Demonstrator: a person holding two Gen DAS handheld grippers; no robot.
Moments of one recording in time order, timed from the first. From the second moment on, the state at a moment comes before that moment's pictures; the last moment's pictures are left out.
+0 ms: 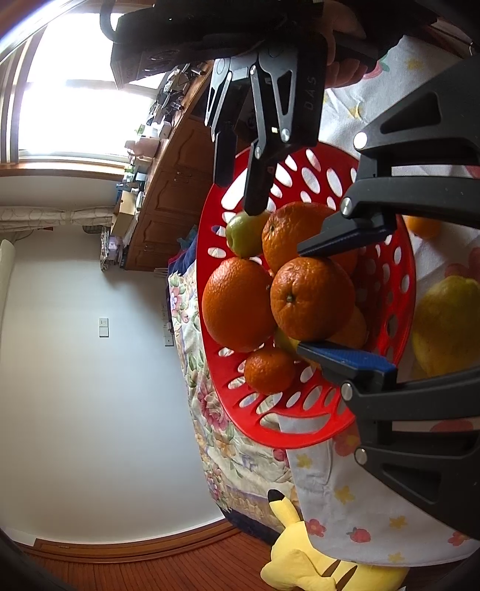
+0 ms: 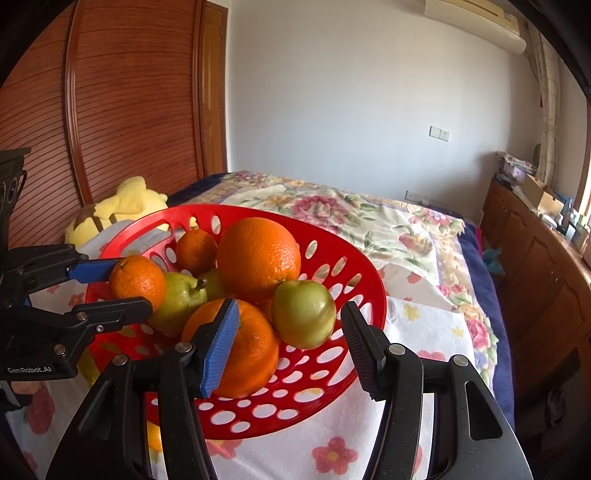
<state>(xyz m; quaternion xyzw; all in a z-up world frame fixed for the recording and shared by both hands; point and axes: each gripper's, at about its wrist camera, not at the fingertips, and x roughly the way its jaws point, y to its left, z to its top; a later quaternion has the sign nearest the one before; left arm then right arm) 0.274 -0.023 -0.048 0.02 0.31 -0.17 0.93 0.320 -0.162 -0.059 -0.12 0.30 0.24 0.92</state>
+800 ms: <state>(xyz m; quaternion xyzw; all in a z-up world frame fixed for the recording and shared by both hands) 0.220 0.006 -0.045 0.01 0.30 -0.15 0.94 0.266 -0.161 -0.050 -0.08 0.30 0.24 0.92</state>
